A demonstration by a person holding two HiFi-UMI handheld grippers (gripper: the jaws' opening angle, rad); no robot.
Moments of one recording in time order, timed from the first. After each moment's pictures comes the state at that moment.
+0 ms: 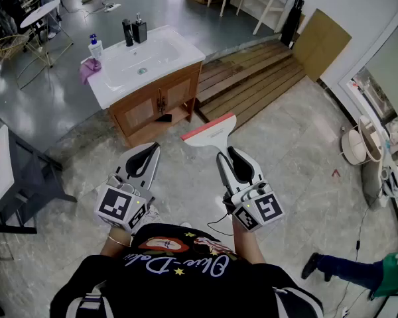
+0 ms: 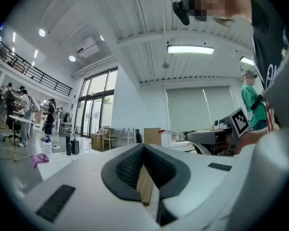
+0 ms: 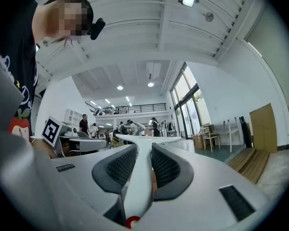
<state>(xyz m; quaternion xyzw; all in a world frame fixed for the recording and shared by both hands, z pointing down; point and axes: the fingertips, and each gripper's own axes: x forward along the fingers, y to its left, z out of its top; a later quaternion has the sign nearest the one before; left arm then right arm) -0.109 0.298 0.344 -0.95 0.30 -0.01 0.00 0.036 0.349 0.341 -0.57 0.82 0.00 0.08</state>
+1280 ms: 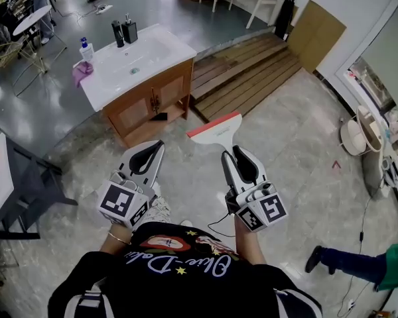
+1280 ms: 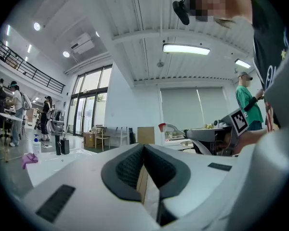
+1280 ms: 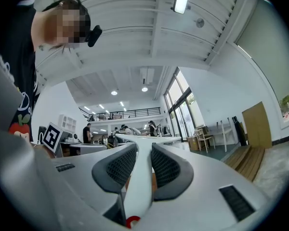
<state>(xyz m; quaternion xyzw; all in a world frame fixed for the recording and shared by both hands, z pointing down) -0.075 0.305 0.344 -0.97 0.26 -0.02 0.01 0.068 0.368 0.336 -0.59 0.79 0.00 0.13</state>
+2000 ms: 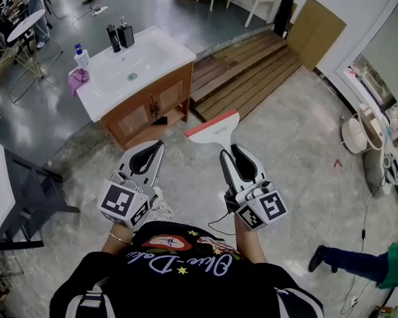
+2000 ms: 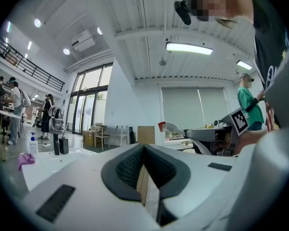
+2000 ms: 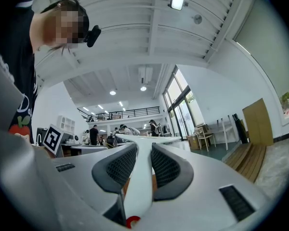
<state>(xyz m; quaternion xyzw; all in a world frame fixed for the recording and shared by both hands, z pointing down) -0.067 0.259 0.348 -0.97 0.25 -0.02 0.00 0.072 0.323 0.338 -0.60 0.79 -0.01 0.13</state>
